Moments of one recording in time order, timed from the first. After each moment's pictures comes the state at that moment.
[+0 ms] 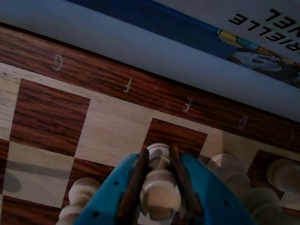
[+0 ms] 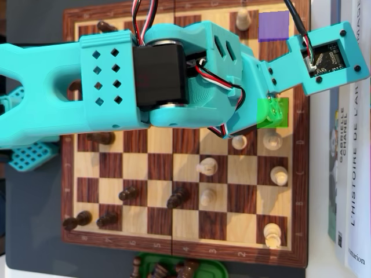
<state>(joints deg) -6.9 60.3 68.1 55.1 78.4</state>
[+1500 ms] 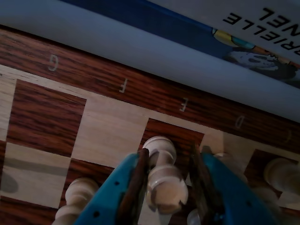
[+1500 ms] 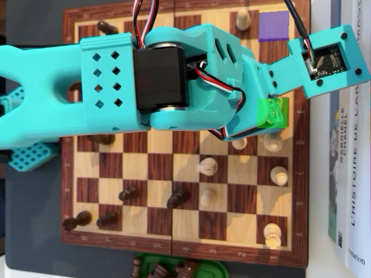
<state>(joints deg) -6.4 60.3 68.1 54.9 78.4</state>
